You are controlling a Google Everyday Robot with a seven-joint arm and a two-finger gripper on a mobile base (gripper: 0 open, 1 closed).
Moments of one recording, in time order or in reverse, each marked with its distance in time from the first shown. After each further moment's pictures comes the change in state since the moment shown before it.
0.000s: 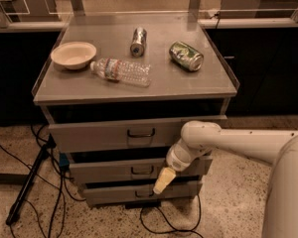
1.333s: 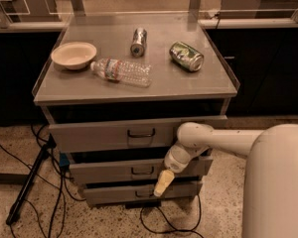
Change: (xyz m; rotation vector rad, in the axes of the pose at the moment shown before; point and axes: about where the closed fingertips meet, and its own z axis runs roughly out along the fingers) arm 0.014 -0.007 0.039 -0.091 0.045 -0.016
